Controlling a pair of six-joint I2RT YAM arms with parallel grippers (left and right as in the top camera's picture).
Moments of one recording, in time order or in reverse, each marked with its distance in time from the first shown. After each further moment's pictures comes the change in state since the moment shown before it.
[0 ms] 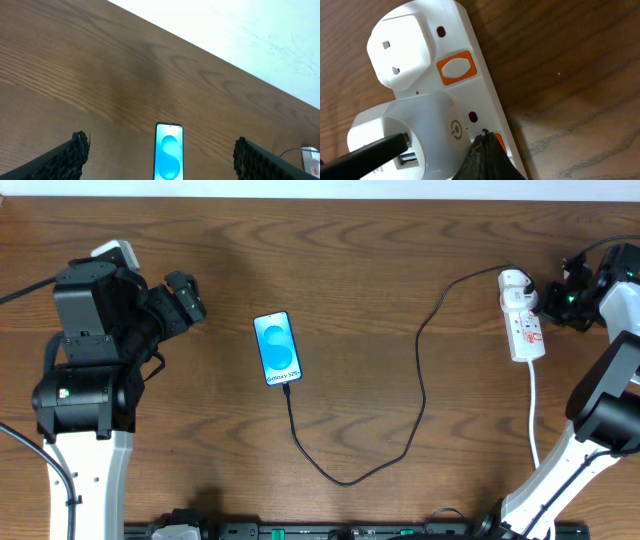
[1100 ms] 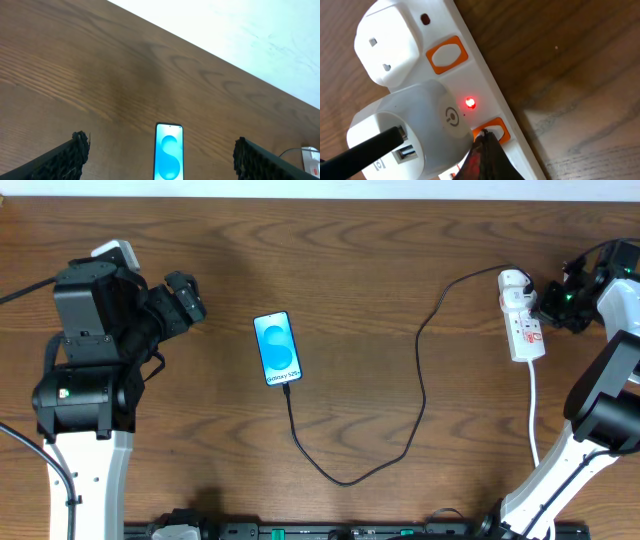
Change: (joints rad) left arm 0.000 0.000 0.000 0.000 0.000 0.000; right arm 0.016 0.000 0.016 -0.058 0.026 0.134
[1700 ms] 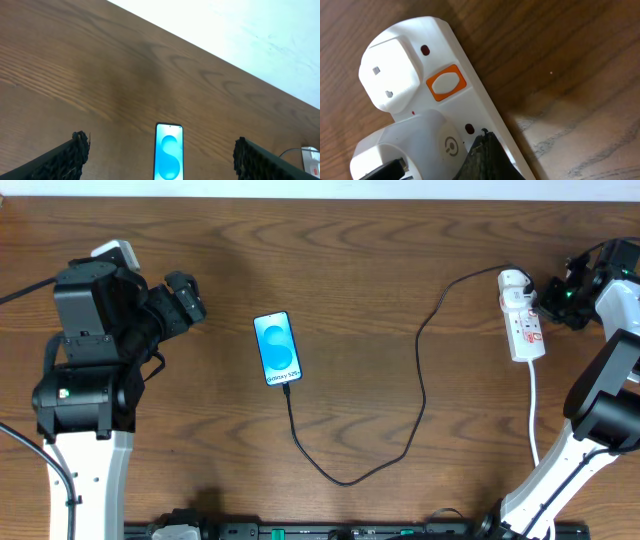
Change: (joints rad) left arm 0.000 0.000 0.000 0.000 0.000 0.000; right arm 0.000 0.009 -0.006 0.089 0.006 0.048
